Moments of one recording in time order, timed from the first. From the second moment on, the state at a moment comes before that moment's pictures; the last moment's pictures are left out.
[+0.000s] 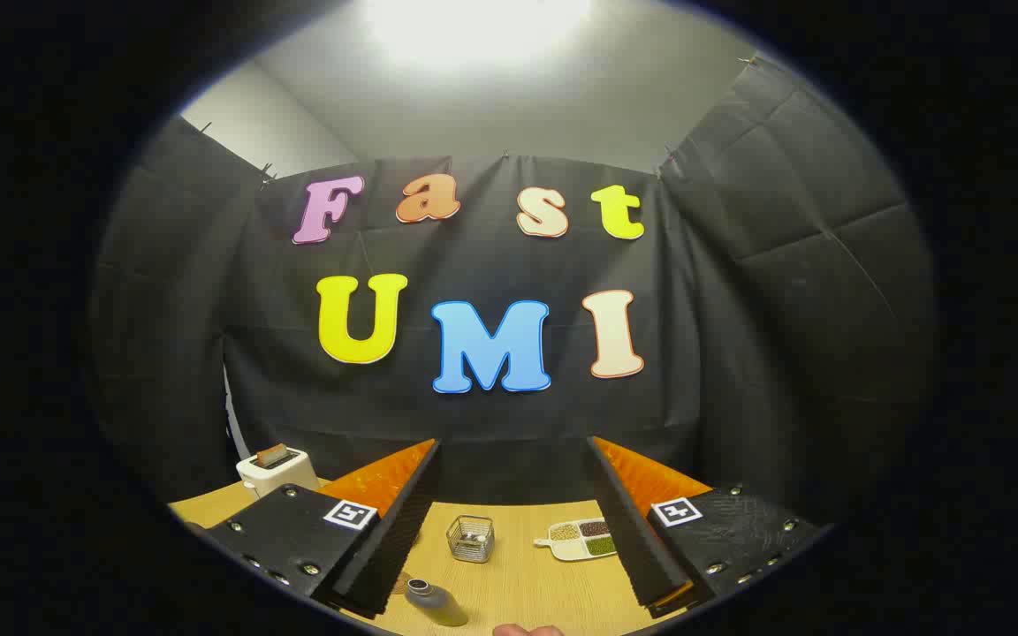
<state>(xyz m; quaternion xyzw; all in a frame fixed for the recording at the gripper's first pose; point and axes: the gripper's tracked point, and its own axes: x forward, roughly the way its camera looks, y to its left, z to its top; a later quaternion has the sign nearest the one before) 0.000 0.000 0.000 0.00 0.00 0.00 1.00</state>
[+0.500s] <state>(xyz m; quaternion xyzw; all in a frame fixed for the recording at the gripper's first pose) -0.002 -0.006 0.001 0.01 -0.01 0.00 1.00</state>
